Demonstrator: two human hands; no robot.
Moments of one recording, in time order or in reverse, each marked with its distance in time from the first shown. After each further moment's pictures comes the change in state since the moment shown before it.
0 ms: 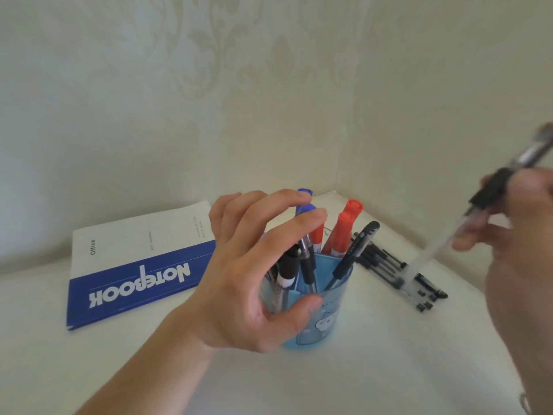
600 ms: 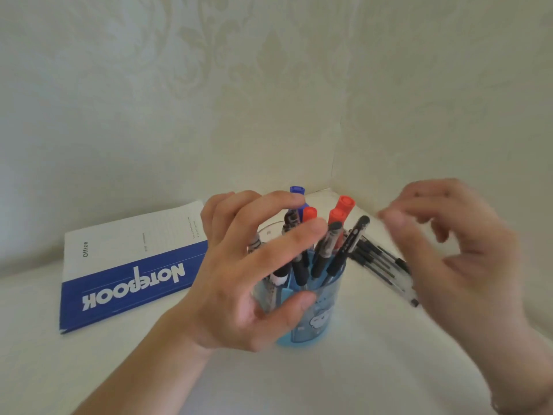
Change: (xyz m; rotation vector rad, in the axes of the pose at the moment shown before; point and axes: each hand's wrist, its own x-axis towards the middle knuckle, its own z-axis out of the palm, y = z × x) left_hand -0.001 -0.002 0.003 -0.014 0.025 0.064; right_hand -0.024 -0.004 0.023 -0.446 -0.281 -0.360
